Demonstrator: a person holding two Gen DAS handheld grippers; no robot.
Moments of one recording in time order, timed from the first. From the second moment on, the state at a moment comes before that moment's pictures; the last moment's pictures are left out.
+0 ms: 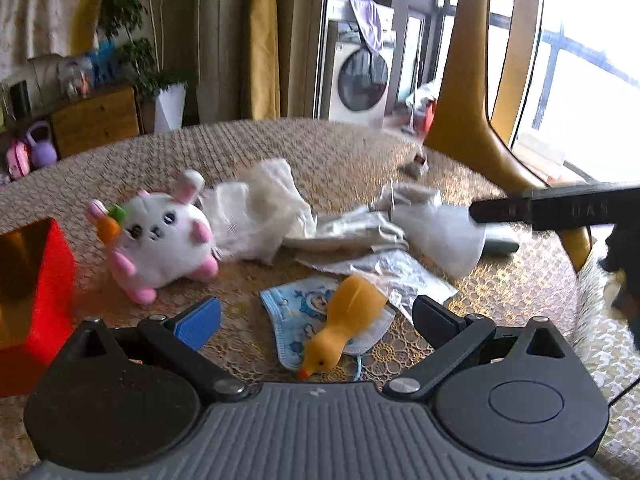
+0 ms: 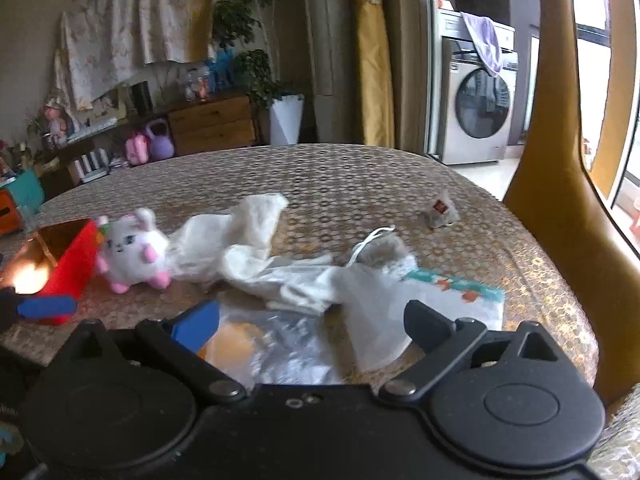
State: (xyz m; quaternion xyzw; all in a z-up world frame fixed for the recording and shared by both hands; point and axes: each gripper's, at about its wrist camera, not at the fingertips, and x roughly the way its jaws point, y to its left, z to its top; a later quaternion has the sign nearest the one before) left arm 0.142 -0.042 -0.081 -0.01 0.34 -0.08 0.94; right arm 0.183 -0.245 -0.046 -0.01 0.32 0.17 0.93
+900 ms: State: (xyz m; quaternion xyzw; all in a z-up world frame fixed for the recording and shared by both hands) left arm 0.199 -0.075 -0.134 0.05 0.38 -0.16 0.91; right arm 0.252 -0.256 -0.094 -0.02 0.39 0.11 0.92
